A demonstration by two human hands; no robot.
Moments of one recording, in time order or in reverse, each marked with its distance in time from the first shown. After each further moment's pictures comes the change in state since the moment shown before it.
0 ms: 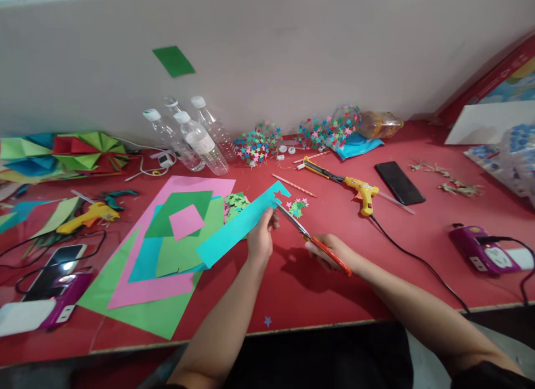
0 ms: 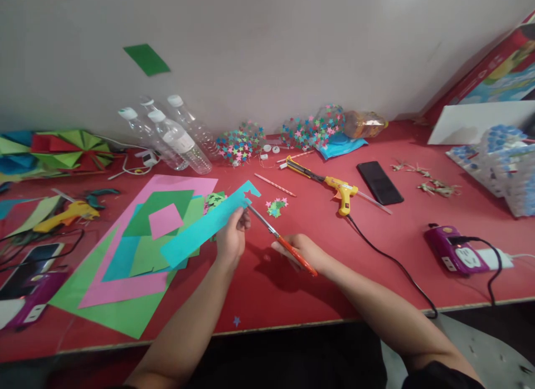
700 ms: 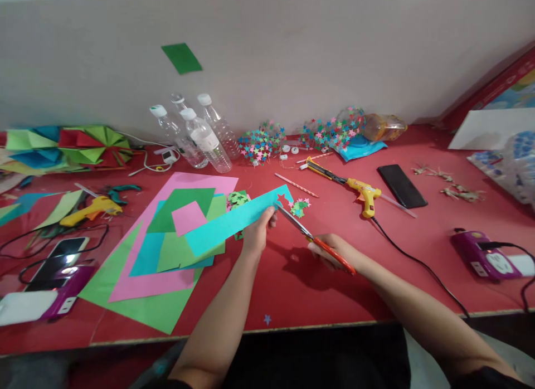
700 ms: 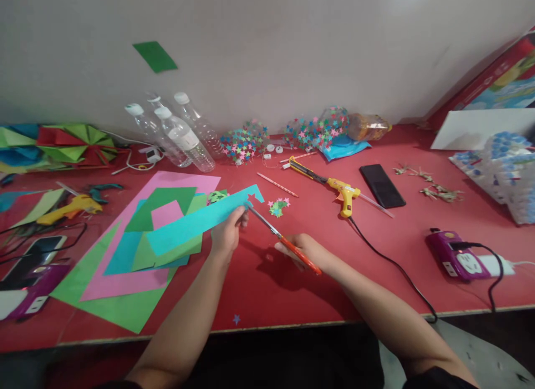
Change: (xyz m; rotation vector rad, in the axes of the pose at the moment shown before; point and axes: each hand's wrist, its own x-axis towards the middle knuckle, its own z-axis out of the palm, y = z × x) left_hand 0.014 0.003 -0.018 0.179 -0.073 0.072; right_hand -0.002 -0.005 -0.007 -0.070 -0.044 0.003
